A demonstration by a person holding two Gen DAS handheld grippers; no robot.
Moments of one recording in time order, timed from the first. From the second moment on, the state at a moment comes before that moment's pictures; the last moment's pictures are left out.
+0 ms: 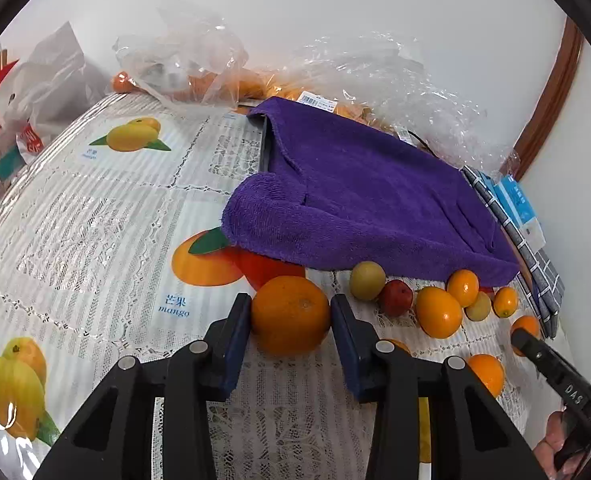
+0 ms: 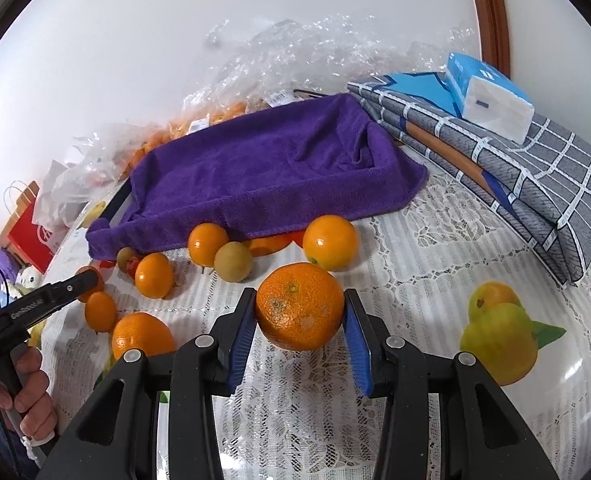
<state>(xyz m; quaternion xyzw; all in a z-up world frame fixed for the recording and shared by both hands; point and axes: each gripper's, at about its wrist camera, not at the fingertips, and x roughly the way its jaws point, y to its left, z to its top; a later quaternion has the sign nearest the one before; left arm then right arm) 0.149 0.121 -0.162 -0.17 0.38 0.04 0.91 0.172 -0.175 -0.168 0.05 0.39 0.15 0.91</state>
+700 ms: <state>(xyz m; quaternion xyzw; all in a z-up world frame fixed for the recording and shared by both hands) 0.138 0.103 -0.146 -0.16 0.34 0.00 0.93 0.159 -0.184 -0.157 0.08 0.34 0.16 0.92</state>
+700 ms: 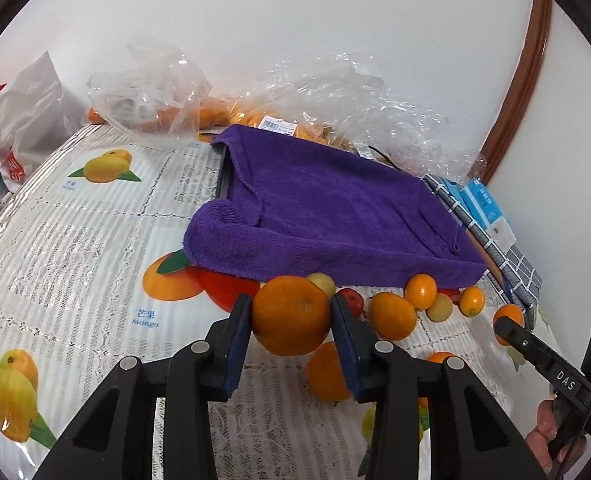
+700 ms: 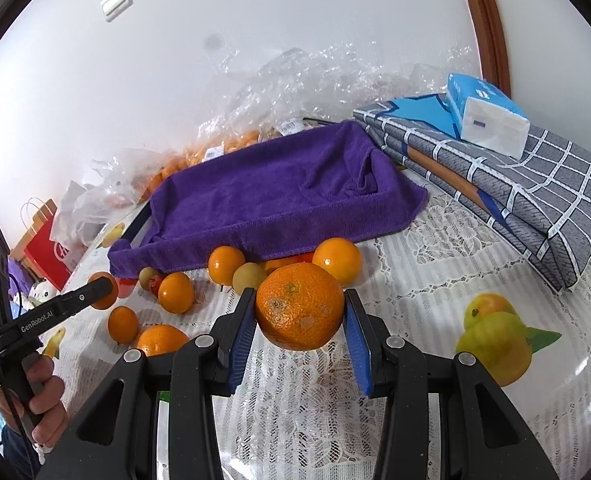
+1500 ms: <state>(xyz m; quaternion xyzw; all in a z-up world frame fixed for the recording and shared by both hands) 0.209 0.089 -0.069 -0.16 0.27 -0.05 0.95 0.207 -0.141 -0.090 0.00 0.31 0.16 0.94</state>
